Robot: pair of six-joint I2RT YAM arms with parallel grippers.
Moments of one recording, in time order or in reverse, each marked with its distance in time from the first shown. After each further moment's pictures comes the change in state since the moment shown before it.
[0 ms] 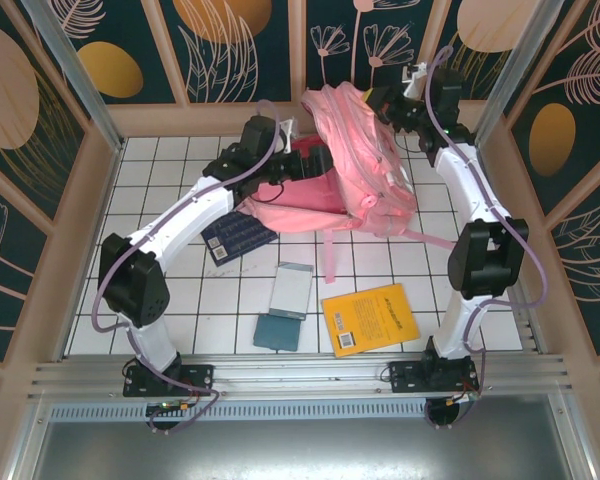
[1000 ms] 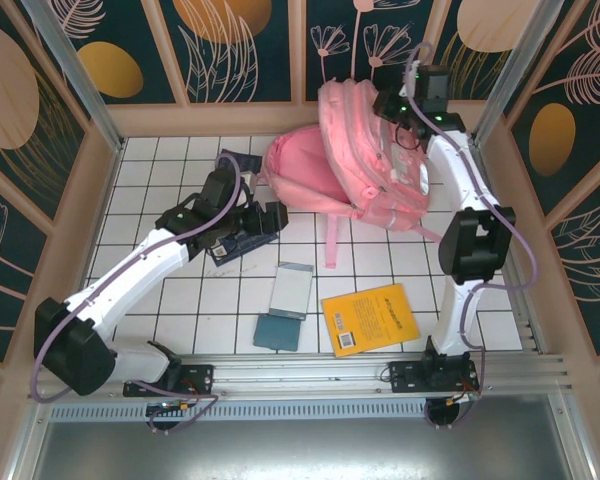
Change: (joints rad) left arm 0.003 -0.481 -0.514 -0.227 -0.213 0.060; right arm 0.030 0.161 0.224 -0.299 0.407 -0.380
